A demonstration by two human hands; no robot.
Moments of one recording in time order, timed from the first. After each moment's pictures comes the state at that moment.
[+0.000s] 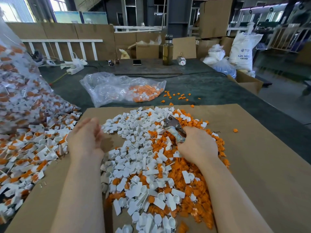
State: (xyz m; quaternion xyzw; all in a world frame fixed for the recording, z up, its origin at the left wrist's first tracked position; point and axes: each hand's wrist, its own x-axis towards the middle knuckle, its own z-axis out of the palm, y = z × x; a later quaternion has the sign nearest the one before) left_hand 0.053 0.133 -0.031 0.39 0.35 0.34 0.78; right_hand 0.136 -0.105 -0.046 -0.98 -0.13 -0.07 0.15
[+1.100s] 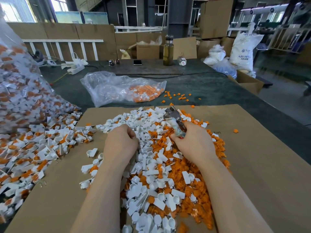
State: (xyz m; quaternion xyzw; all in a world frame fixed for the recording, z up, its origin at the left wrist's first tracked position) left_hand 0.074 0.084 -0.039 0.90 0.28 0.14 0.31; right_hand 0.138 -0.099 -0.047 -0.95 -0.14 -0.11 0.24
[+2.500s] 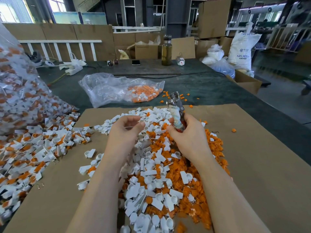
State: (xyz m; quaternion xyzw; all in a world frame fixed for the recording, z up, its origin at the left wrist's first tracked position) left_hand 0.072 0.073 -0.030 0.75 0.19 0.21 0.60; right_hand 0.128 -0.094 -0.035 -0.85 -0.16 -0.11 0.48
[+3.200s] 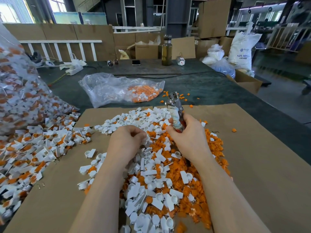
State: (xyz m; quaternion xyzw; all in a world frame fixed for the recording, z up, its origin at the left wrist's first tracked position) left_hand 0.072 0.071 -0.032 0.87 0.22 0.13 0.42; right_hand 0.128 -0.093 -0.036 -0.86 -0.18 -0.12 0.47
